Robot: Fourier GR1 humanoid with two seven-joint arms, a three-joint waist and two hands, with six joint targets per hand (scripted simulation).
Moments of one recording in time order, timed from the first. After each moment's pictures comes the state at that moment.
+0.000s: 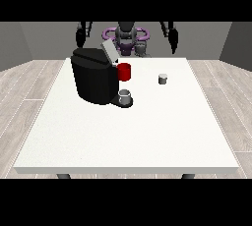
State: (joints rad) left arm 0.01 0.10 0.01 -1.57 -0.01 -0.02 0.02; right arm 0.01 -0.09 -0.02 -1.57 -0.01 -0.03 0.01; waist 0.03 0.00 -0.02
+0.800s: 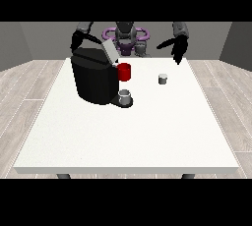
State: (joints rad) left arm -0.20 0.44 0.04 -1.39 -0.21 -0.21 -0.07; right arm -0.09 -0.07 0.03 -1.59 0.14 -0.13 -0.02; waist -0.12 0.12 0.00
